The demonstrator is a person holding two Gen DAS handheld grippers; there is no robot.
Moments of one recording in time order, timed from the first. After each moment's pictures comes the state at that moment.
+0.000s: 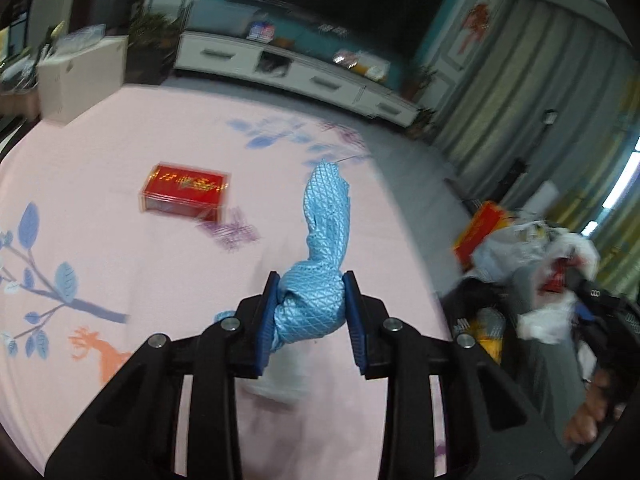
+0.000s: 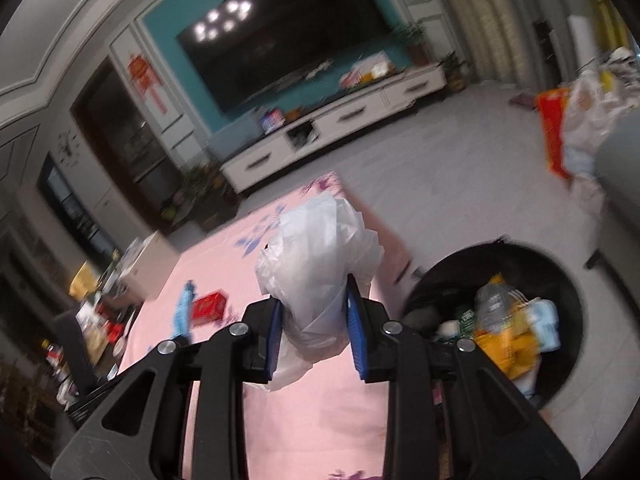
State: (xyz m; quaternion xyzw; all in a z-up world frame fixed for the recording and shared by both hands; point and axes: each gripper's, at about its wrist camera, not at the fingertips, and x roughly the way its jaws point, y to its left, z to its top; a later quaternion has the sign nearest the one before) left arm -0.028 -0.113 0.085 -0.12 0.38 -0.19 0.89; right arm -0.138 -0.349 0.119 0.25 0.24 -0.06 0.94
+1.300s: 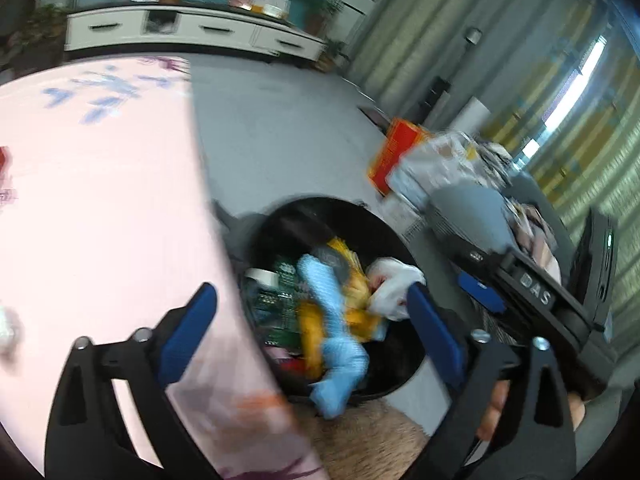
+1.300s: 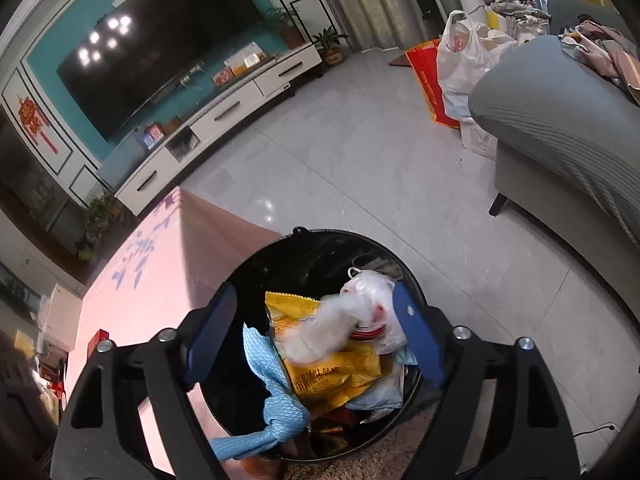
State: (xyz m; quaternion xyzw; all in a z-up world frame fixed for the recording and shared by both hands) left arm -0.052 -0.315 0.055 -0.07 0.45 -0.31 0.84; right arm -0.155 -0.477 0.033 0.32 0.31 -0.22 0.87
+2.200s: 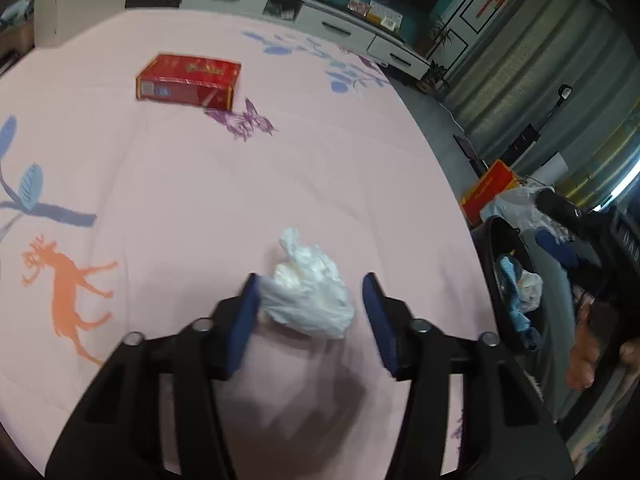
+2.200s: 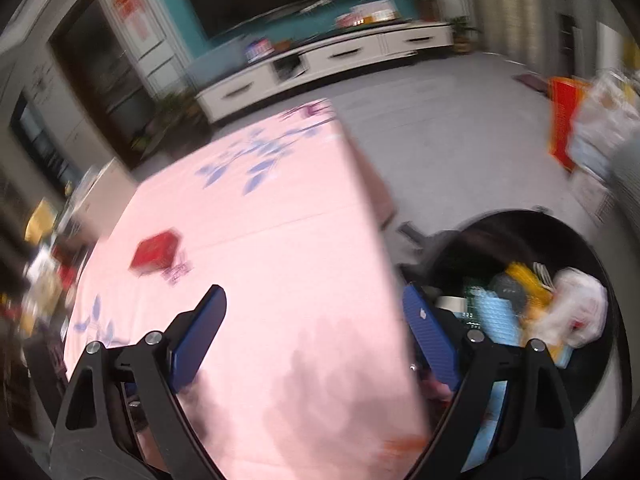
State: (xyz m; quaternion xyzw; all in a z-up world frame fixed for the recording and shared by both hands) left arm -0.021 -0.117 -0.003 -0.11 0.48 -0.18 0.85; right arm -0.017 -0.286 0.049 0.17 0.41 -0.01 0.90
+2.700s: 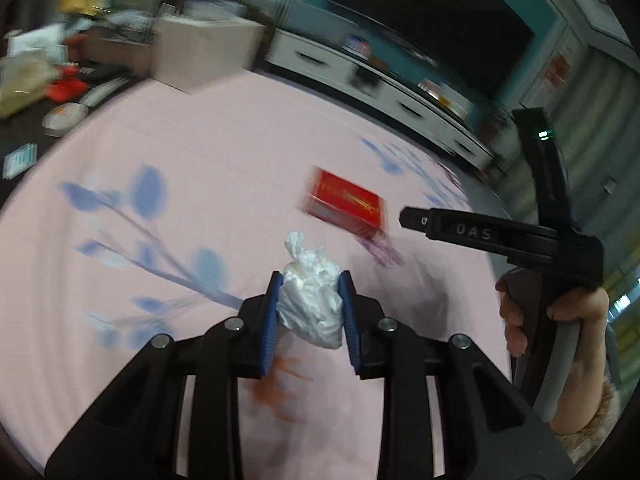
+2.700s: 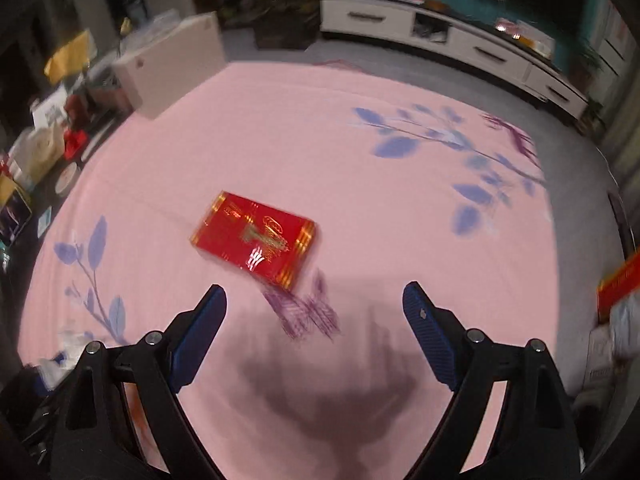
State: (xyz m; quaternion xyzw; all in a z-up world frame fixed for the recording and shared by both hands) left arm -0.018 0.011 0.054 -0.19 0.39 -0.02 0.90; right arm 0.161 -0.092 0.033 -0.06 0.52 0.11 0.85
